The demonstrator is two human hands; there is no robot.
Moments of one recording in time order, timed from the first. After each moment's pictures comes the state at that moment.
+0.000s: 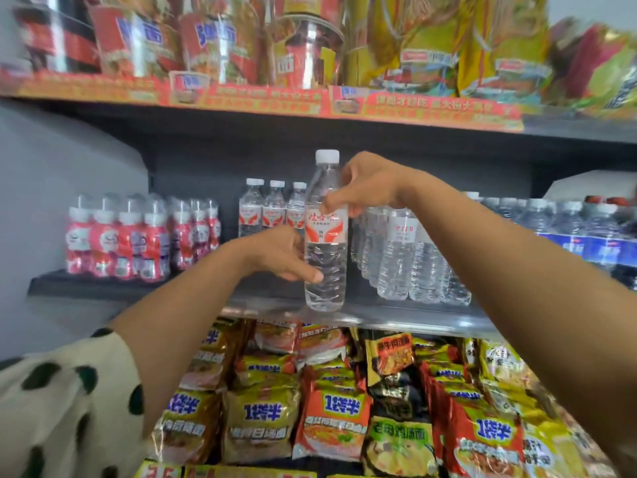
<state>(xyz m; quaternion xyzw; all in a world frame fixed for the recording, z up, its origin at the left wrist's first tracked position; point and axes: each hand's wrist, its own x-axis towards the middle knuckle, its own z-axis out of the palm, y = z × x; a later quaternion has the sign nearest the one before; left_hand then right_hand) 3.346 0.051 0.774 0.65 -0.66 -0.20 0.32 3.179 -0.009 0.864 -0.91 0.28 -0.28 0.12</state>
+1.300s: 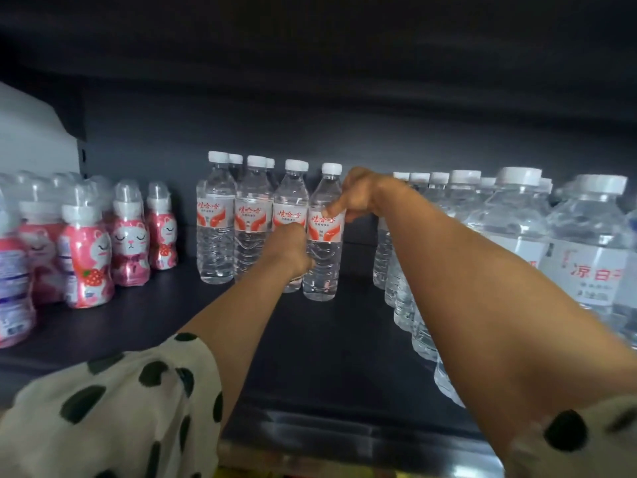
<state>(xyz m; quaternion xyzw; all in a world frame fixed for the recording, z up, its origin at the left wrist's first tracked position) 3.436 -0.216 0.747 0.78 -0.51 0.06 0.35 3.338 -0.291 0.847 -0.86 0.38 -0.23 0.26</state>
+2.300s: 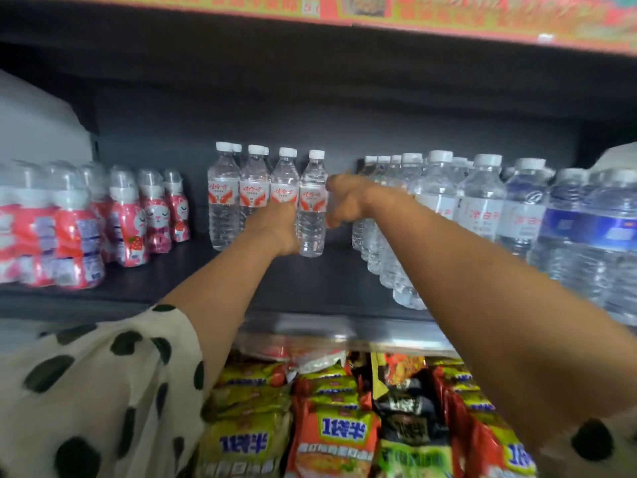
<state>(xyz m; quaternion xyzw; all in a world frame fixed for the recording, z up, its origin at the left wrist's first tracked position) 3.392 -0.101 0.755 0.78 -0.57 0.10 0.24 3.275 -0.170 0.813 -0.90 0.40 -0.15 -0.05</state>
